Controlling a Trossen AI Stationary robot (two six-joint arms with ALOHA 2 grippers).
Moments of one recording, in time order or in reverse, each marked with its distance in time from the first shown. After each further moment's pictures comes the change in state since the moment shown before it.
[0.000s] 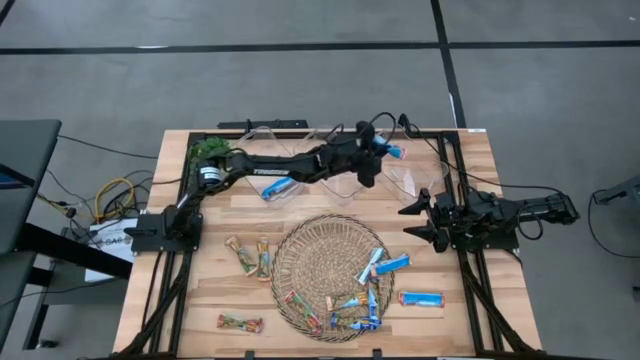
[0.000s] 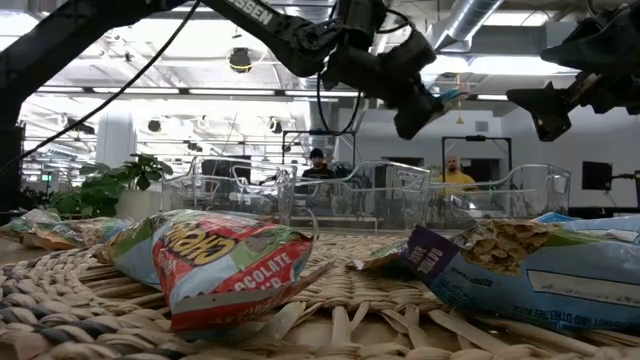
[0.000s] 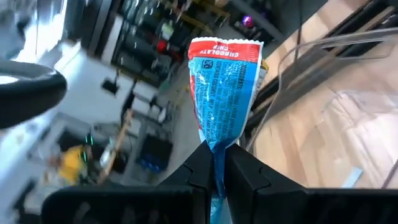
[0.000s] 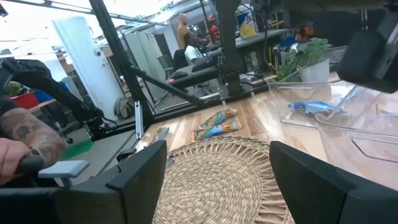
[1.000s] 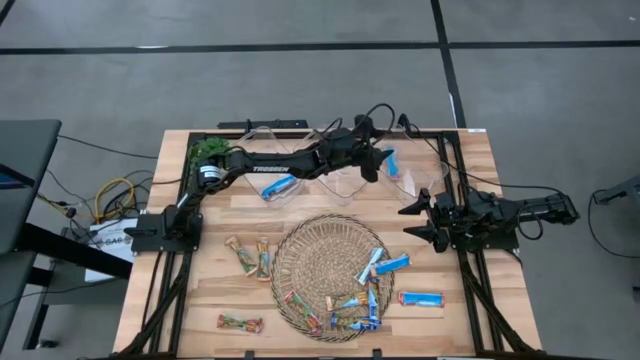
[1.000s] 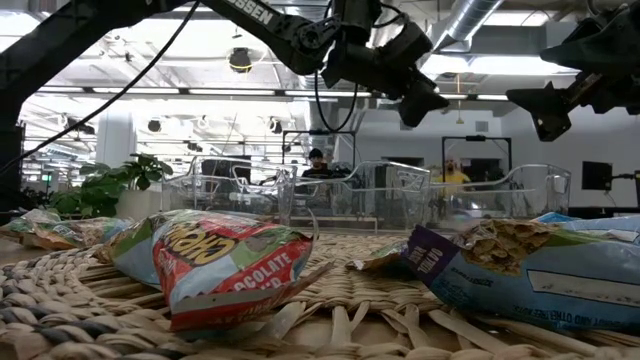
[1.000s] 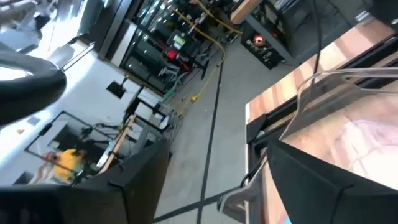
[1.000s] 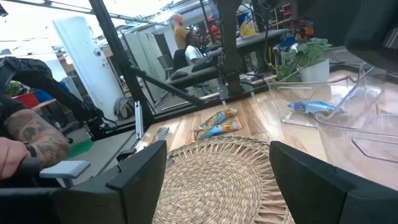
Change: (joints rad) left arm 0.019 0.000 0.023 0.047 0.005 -0.119; right arm 0.000 0.000 0.000 0.000 0.000 0.000
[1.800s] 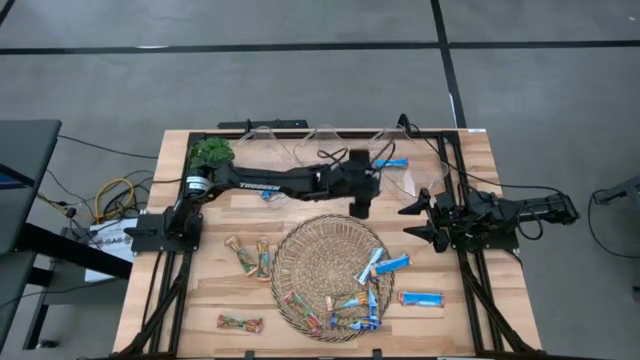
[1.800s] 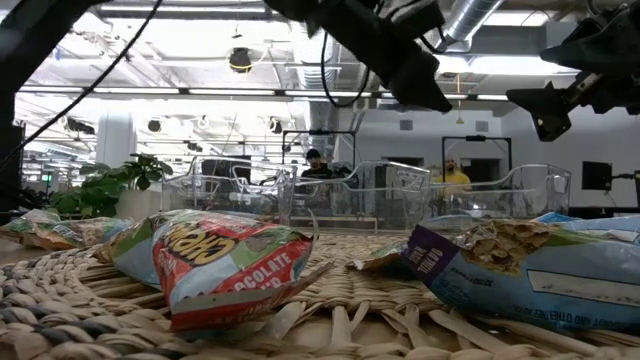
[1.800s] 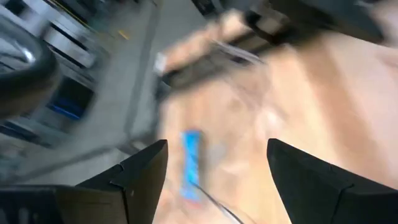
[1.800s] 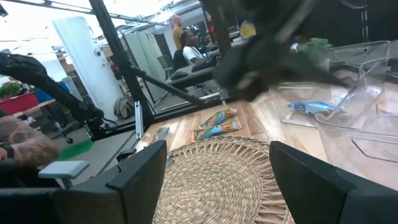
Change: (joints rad) left arm -0.185 -0.116 -0.001 -0.575 -0.127 -0.379; right arm 0.000 0.000 0.000 0.000 0.000 0.000
